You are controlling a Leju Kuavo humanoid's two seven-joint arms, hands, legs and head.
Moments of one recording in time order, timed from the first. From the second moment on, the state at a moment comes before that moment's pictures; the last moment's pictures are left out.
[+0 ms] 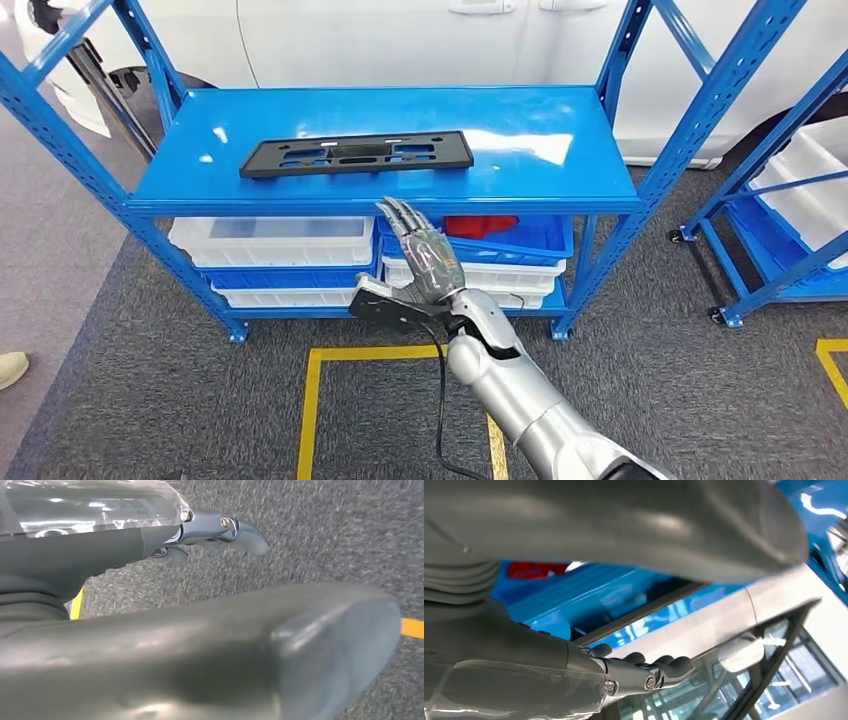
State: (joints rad) left arm -0.11 -0.09 1.09 -0.24 -0.80 -0.08 -0.24; right arm -0.58 0.14 0.50 -0.88 0.81 -0.30 -0.20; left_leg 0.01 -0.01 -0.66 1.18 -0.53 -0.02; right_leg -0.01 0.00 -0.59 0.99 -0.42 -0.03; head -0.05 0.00
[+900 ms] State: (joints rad) left arm -0.15 -0.09 1.13 -0.22 -0.89 -0.09 -0.25; right arm -0.88 0.14 0.72 -0.37 1.32 -0.55 0.27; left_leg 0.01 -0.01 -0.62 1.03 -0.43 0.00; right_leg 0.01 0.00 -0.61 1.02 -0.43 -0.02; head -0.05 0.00
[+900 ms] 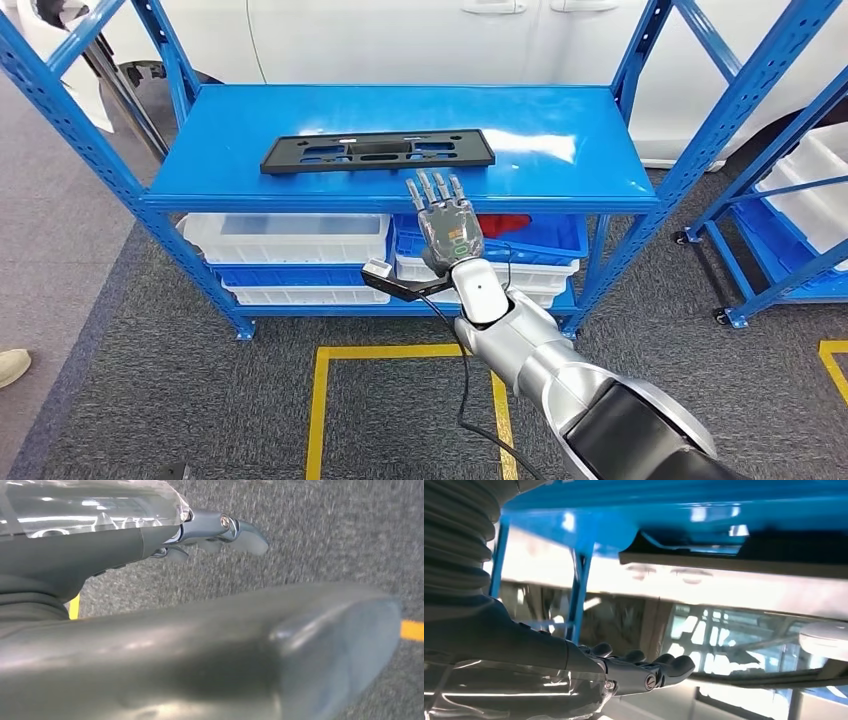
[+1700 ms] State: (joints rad) left arm -0.15 -0.09 1.14 -0.22 -0.89 -0.09 -0.25; right arm -0.91 0.17 0.82 -0.27 1.52 -0.55 0.37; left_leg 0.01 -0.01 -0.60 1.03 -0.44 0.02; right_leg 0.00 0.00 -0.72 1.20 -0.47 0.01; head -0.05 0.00
